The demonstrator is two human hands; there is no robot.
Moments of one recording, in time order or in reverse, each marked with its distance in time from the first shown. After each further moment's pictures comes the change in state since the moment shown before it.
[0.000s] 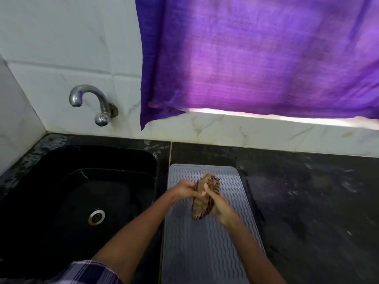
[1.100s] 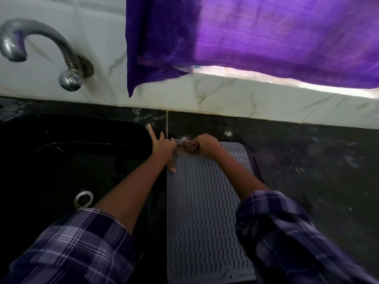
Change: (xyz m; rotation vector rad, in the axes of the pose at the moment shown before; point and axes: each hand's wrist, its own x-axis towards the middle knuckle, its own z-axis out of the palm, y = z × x) left_hand 0.076 -0.011 -0.084 1.370 0.128 -0.142; right_hand 0.145 -0.075 0.053 -1.812 0.030 -0.088
